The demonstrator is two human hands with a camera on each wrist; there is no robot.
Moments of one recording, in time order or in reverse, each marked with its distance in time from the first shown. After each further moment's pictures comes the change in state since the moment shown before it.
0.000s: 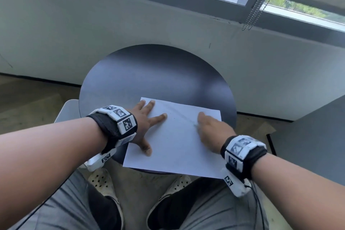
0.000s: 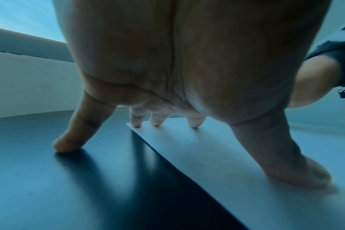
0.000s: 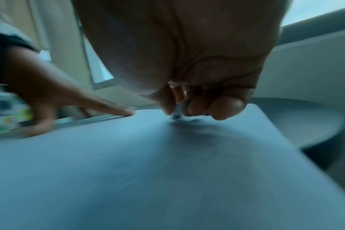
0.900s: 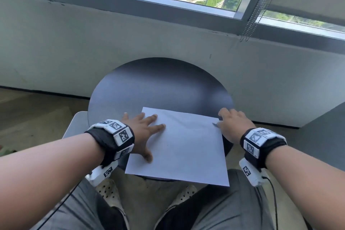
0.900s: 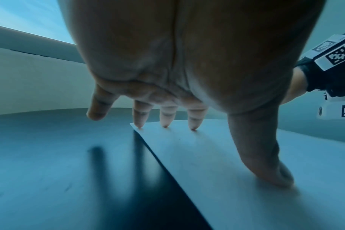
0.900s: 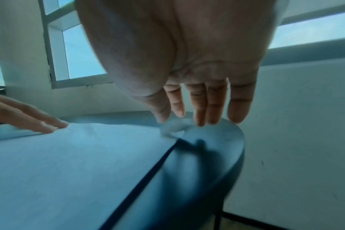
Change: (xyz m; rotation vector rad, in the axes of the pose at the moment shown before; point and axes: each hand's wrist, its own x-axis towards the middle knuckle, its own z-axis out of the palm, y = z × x) left_hand -0.016 -0.008 0.005 -0.033 0.090 0.004; right_hand 0.020 0.055 -0.029 -0.014 0.096 0.222
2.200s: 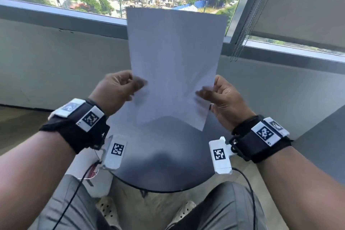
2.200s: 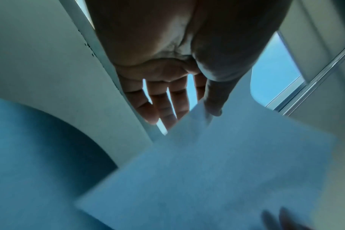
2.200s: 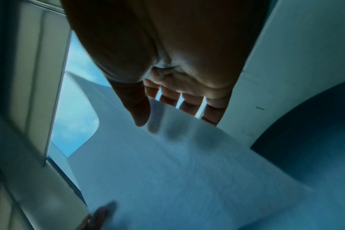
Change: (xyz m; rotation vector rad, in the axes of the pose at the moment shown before) left_hand -0.068 -0.046 -0.101 -1.392 0.879 0.106; right_hand -0.042 -0.070 -0.115 1.655 0.083 -0.496
